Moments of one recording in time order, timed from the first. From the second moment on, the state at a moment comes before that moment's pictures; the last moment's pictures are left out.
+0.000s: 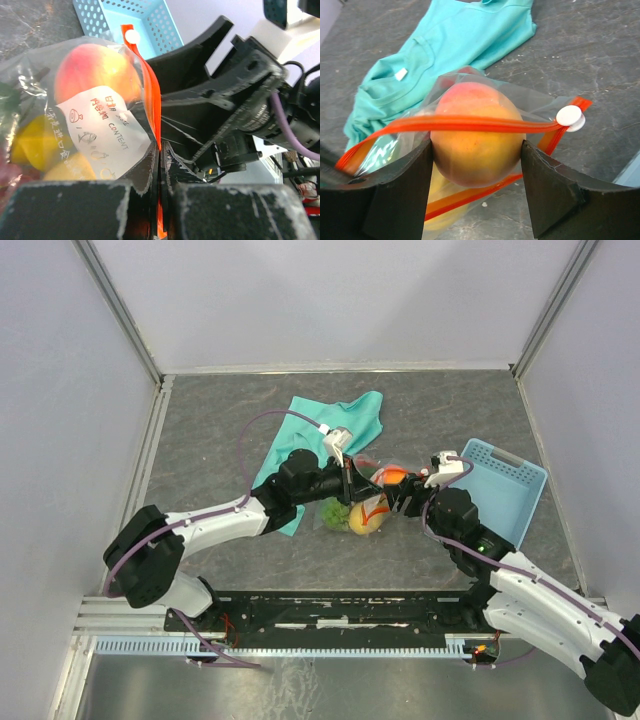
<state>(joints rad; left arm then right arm) -0.86 1.47 0.84 0.46 0.34 -0.67 0.69 0.77 0.44 0.07 0.33 0.45</state>
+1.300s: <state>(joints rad) -0.80 1.58 0.90 0.45 0.26 -0.67 0.69 0.49 0.42 -0.20 0.17 0.51</state>
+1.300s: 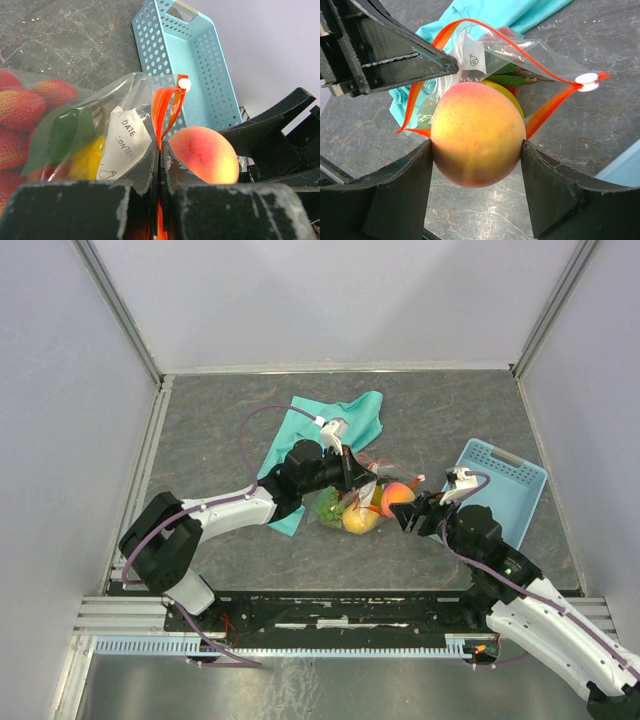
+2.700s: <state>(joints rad) -0.78 1.46 0.81 0.42 0.36 -0.64 0.57 0.56 0.52 -0.30 0.14 0.44</state>
